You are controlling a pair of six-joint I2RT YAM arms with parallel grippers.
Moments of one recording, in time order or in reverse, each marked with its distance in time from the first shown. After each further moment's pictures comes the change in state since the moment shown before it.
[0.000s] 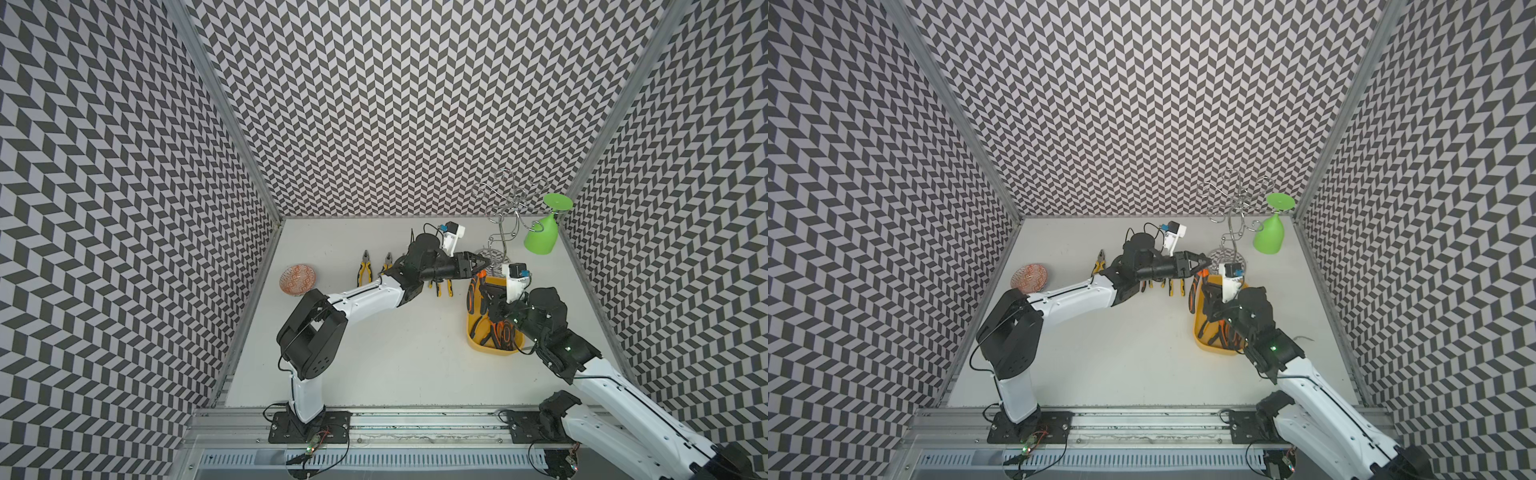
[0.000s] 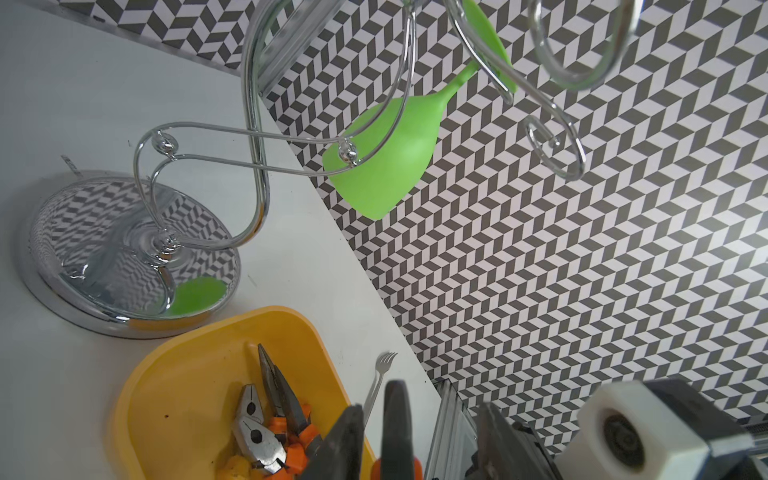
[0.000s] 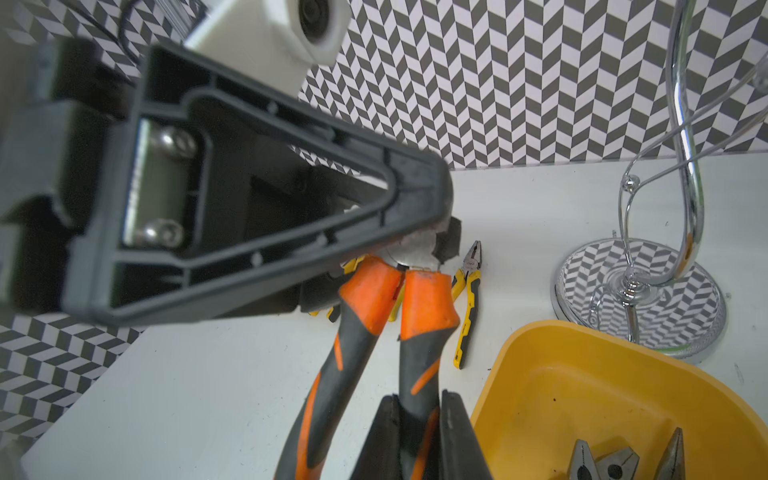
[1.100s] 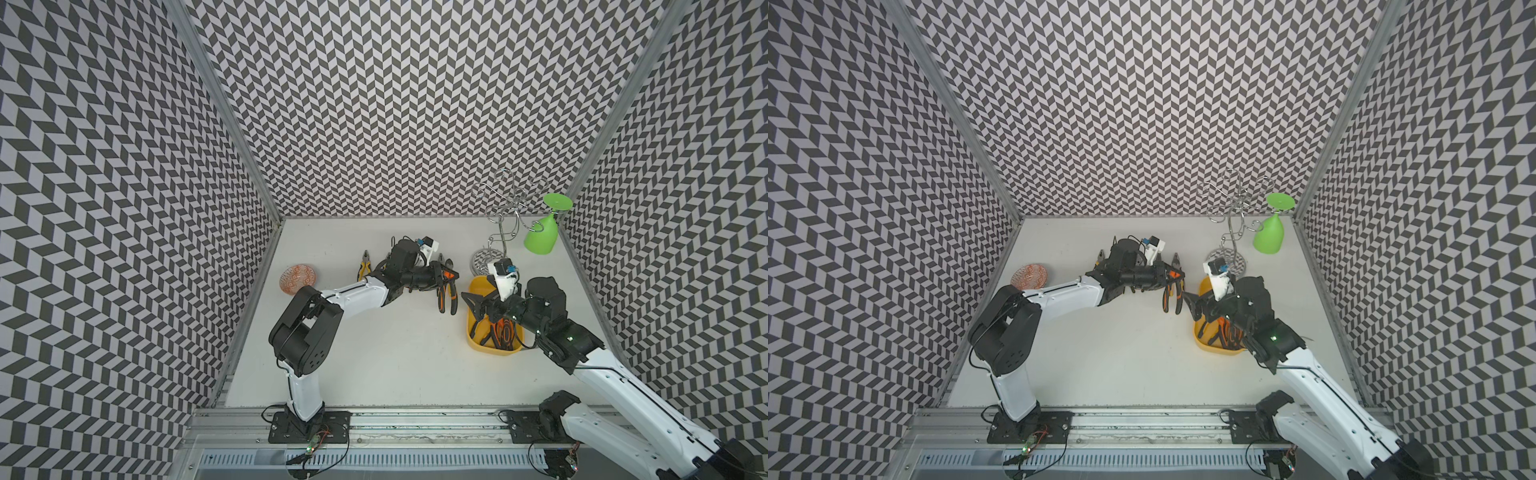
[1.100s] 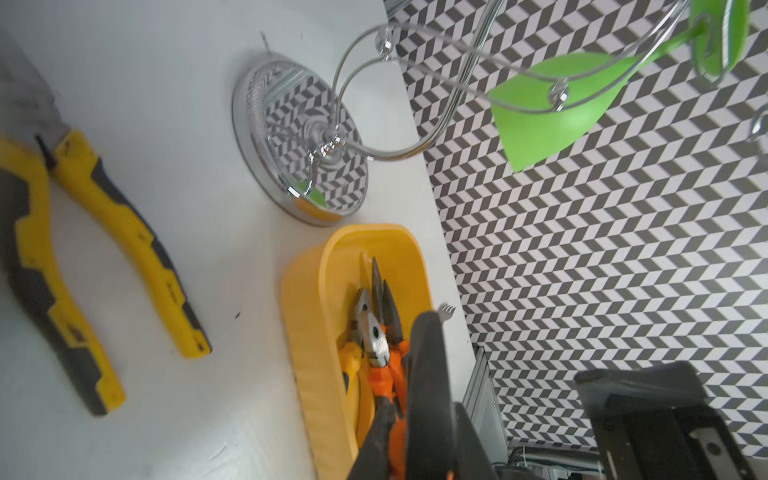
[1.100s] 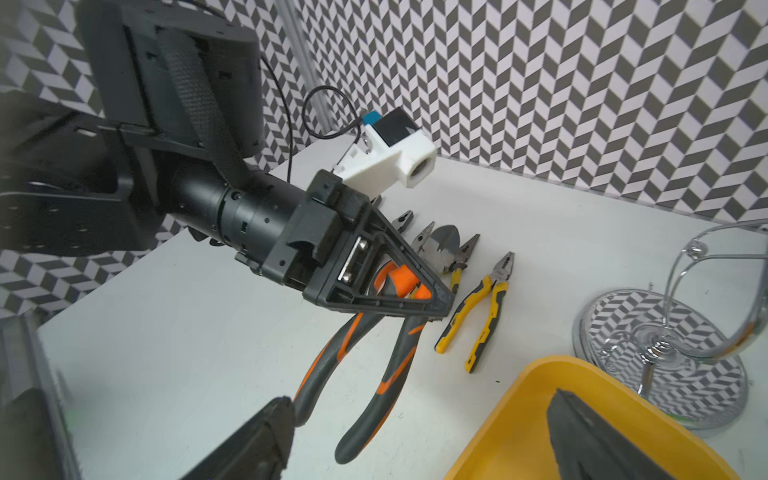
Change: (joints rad) left arm 0.132 -0.038 -0.209 -0.120 0.101 -0.009; right arm 0.013 0.051 0.087 -0.107 -0.168 -0.256
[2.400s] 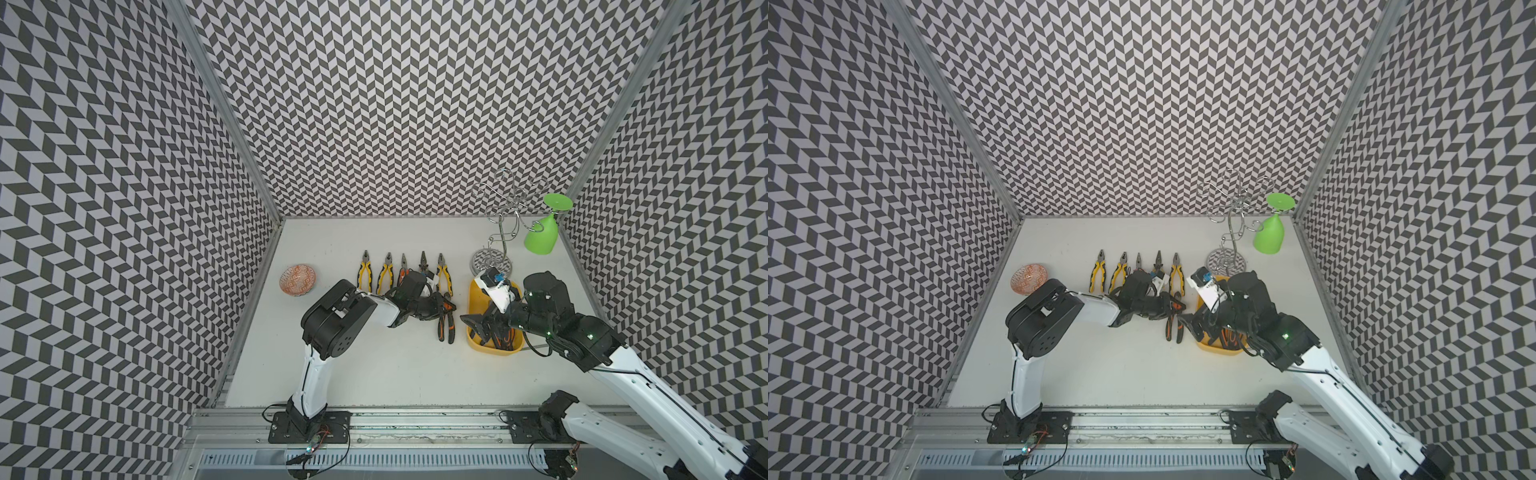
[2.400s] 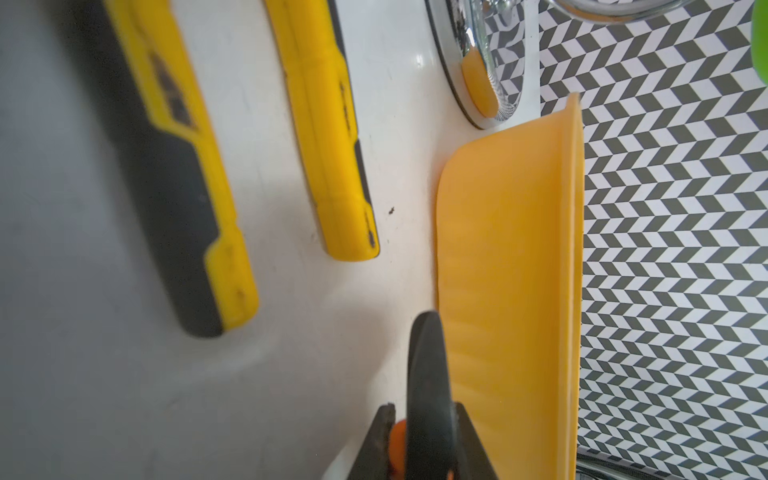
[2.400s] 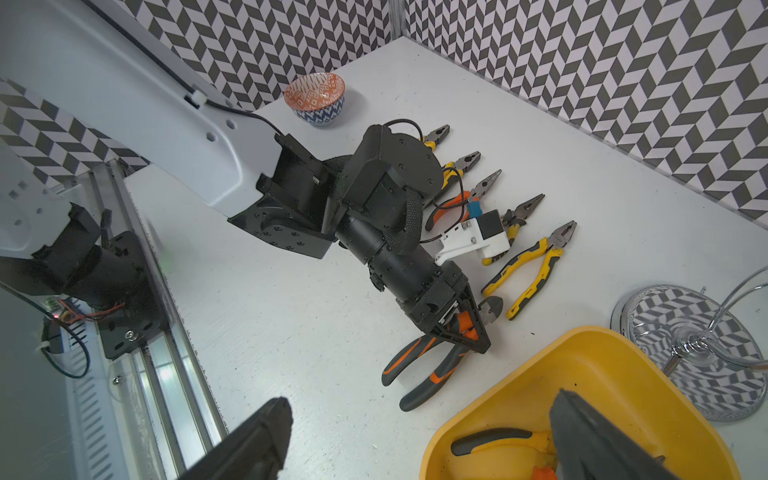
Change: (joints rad) left arm -0.066 0.256 -0.119 0.232 -0.079 -0.071; right arm 0.118 0.000 0.269 -0.492 -0.019 -0.171
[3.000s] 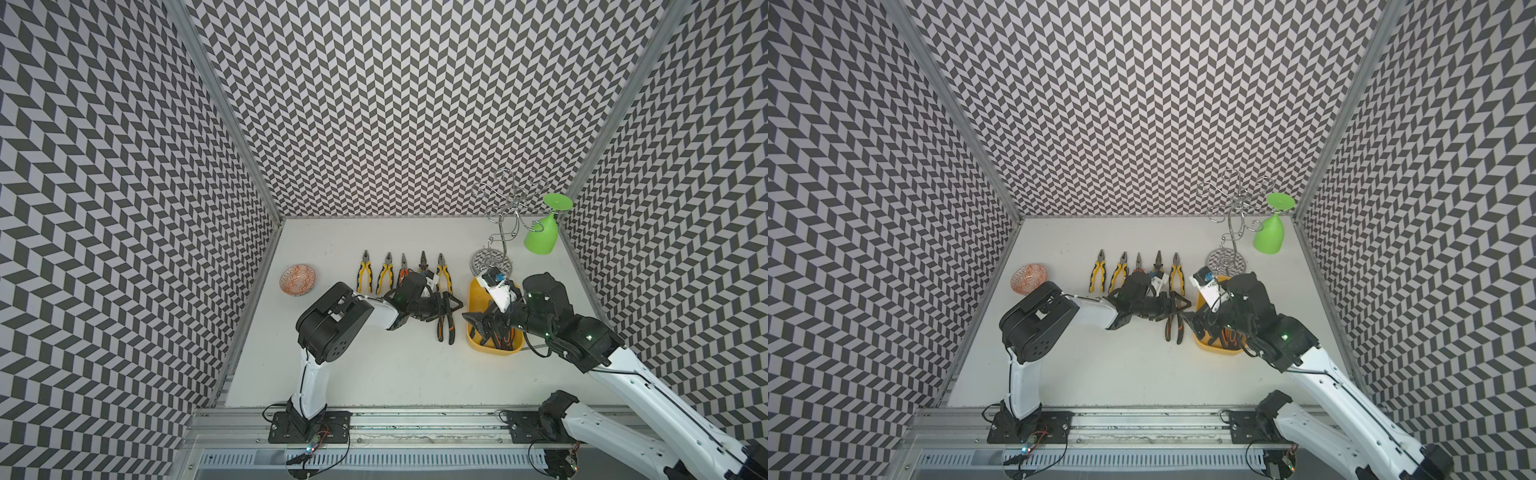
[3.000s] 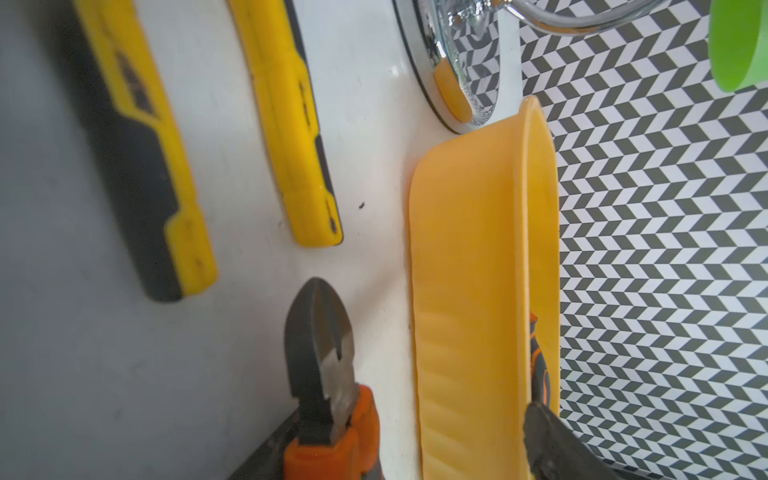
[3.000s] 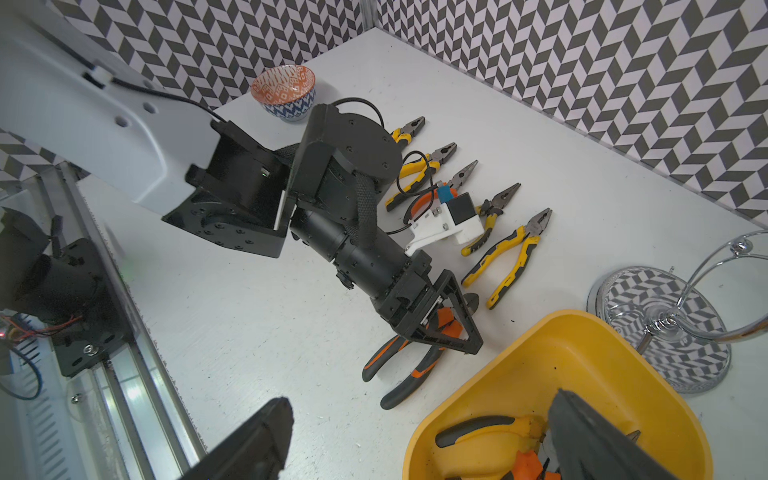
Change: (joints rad) left arm -0.011 -0.067 -0.036 -0.002 -0.049 0.000; right arm 0.001 -0.006 -0.019 0.008 0.084 0.039
